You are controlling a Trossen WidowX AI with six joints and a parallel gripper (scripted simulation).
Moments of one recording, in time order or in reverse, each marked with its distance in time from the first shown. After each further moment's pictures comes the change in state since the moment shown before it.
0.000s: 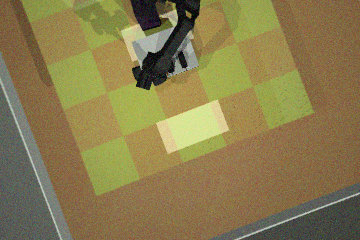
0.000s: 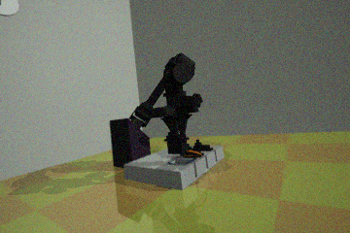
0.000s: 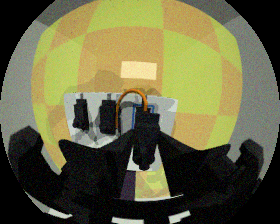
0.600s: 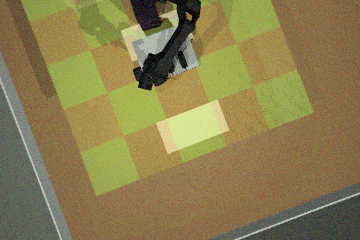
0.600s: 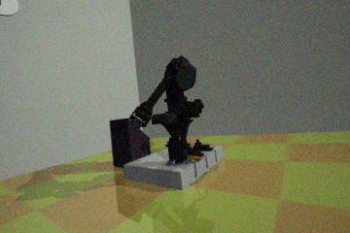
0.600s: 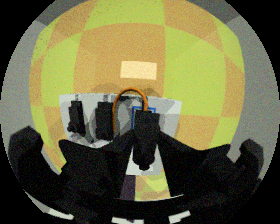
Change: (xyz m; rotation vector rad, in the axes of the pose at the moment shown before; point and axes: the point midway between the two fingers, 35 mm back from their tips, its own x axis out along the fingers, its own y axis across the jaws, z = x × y) arm 0.018 0.000 0.002 0.000 0.000 0.000
